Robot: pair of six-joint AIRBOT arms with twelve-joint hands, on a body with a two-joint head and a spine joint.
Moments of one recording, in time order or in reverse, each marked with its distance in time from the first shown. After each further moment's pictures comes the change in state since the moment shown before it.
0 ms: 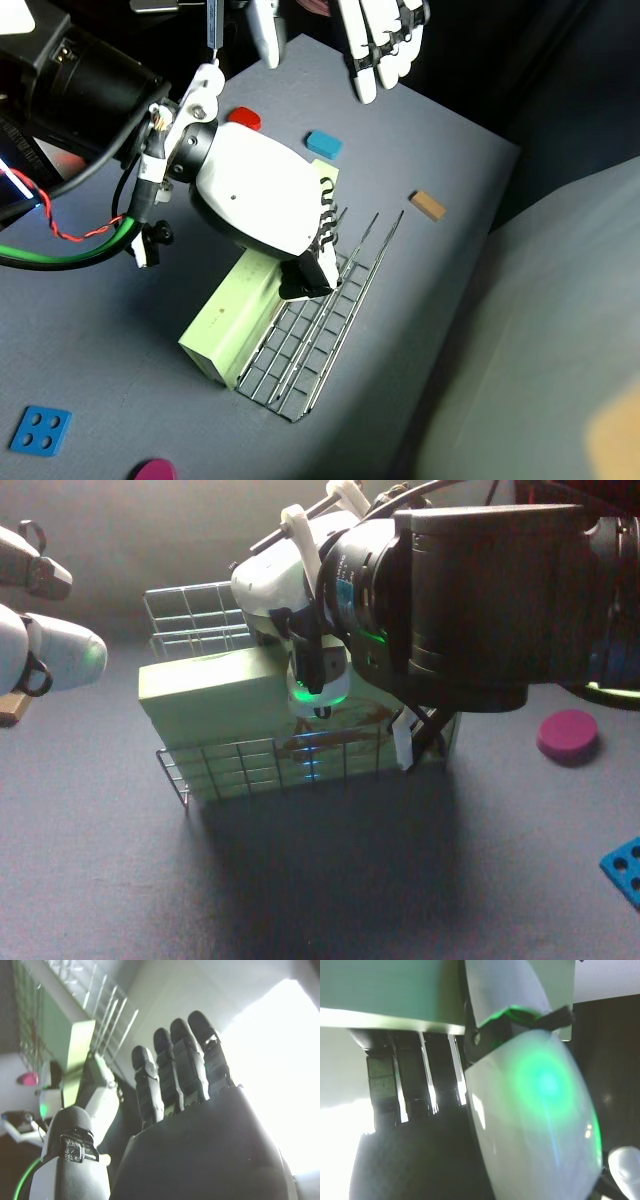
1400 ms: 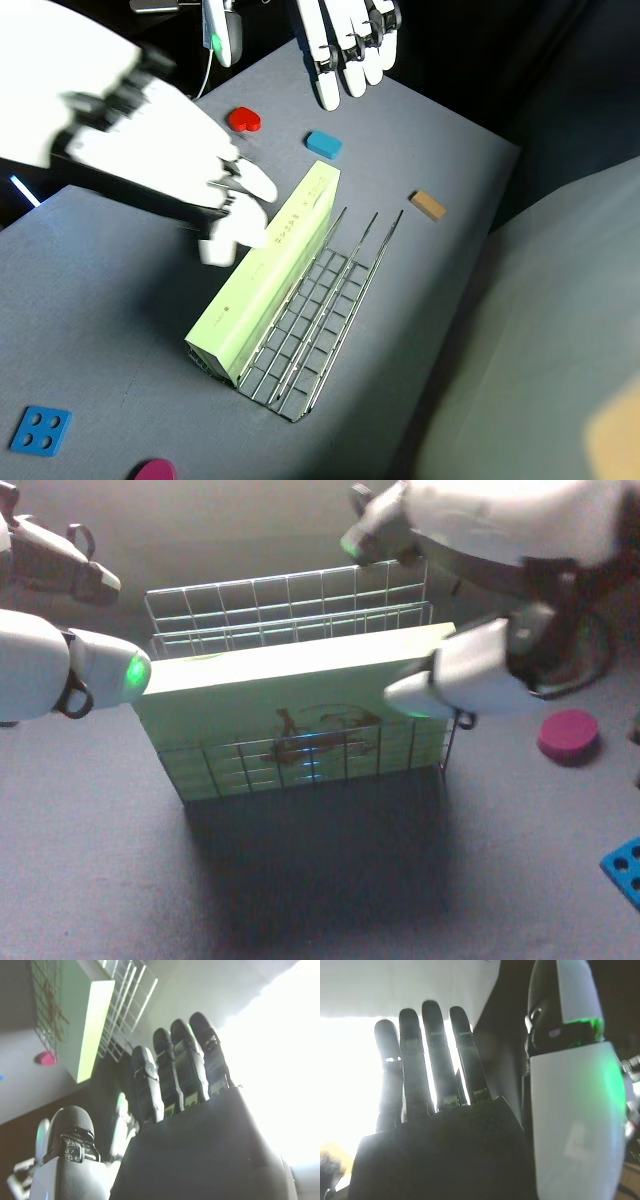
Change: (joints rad) left arm -0.012 -0.005 -0.052 -0.033 -0.018 0.000; right arm 0.239 0.576 -0.597 -0.005 -0.064 -0.080
